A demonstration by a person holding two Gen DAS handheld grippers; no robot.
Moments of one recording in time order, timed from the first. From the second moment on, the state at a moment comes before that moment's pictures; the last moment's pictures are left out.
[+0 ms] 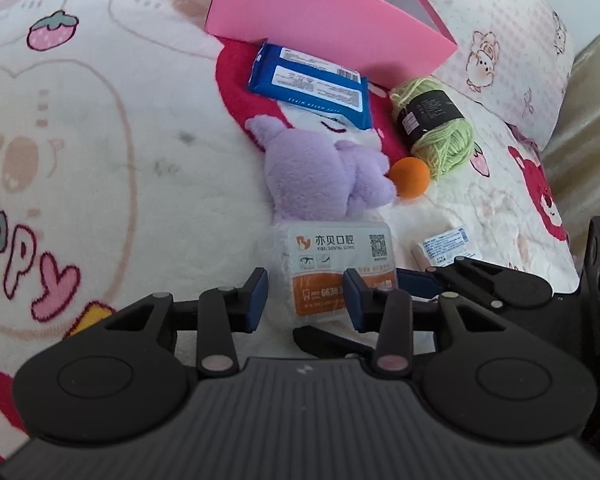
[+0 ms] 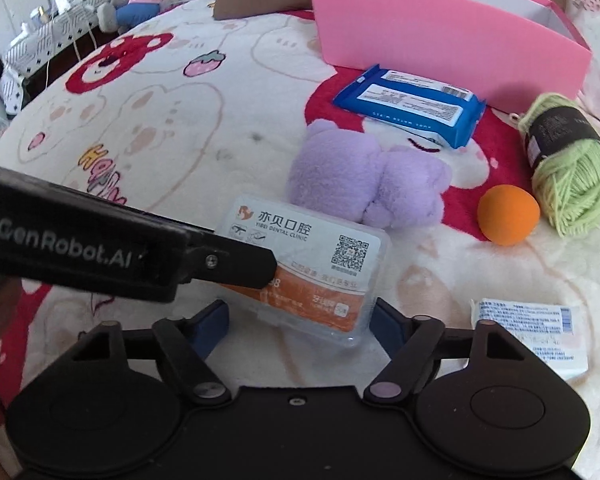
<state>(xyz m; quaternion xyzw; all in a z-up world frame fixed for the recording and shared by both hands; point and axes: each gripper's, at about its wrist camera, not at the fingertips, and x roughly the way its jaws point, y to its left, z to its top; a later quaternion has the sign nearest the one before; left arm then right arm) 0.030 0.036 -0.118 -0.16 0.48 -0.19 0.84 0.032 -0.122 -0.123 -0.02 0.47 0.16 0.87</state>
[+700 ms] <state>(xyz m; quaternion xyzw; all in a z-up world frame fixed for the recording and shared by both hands) 0.025 0.032 -0.071 -0.15 0.48 -0.18 0.84 0.019 -0.113 -0.078 -0.13 0.41 0.18 0.88</state>
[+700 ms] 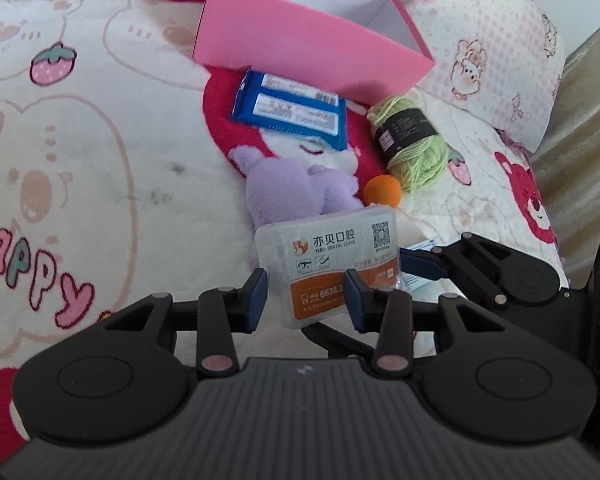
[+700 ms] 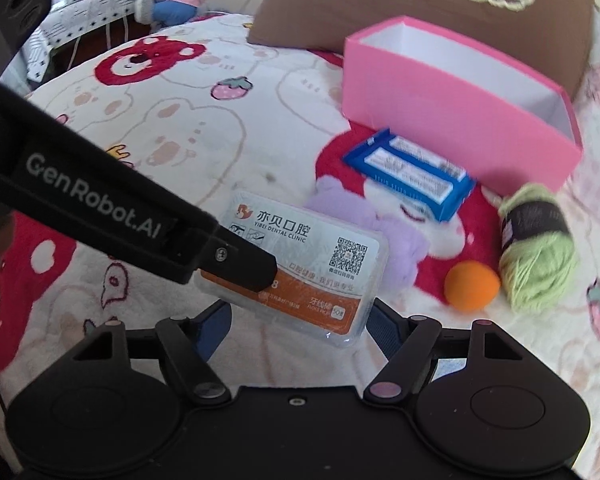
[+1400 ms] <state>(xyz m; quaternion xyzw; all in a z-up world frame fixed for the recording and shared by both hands) 0.044 0.018 0.020 -0.11 0.42 -0.19 0.88 0.036 -0.130 -0.001 -0.11 0.34 0.16 0.92</state>
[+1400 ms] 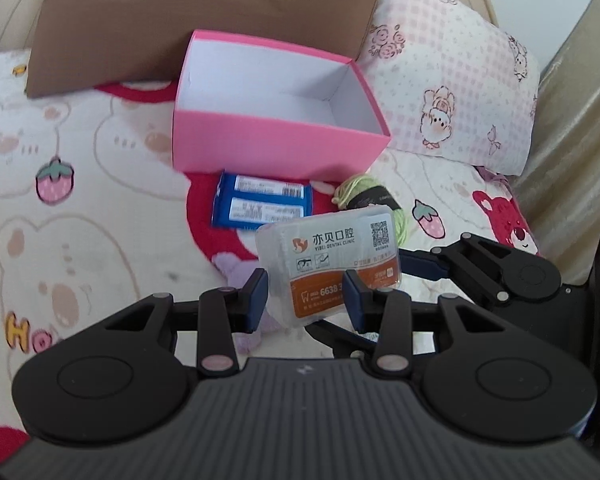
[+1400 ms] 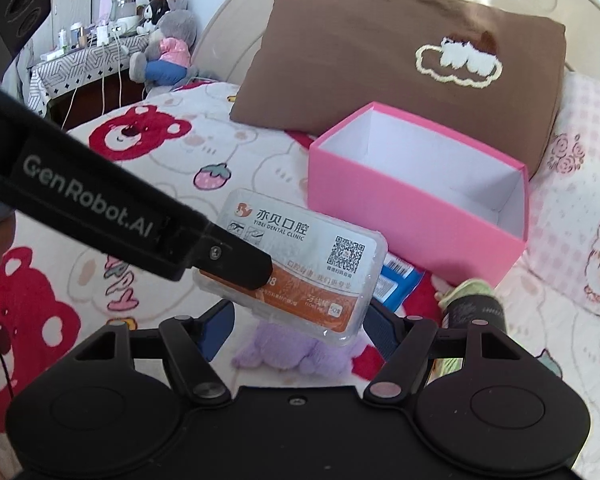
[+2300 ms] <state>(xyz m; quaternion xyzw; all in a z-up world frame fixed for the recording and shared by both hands) 0.131 0.007 0.102 -0.10 0.40 -0.19 0.89 0.114 -0.158 0.082 -0.16 0.32 0.17 0.92</state>
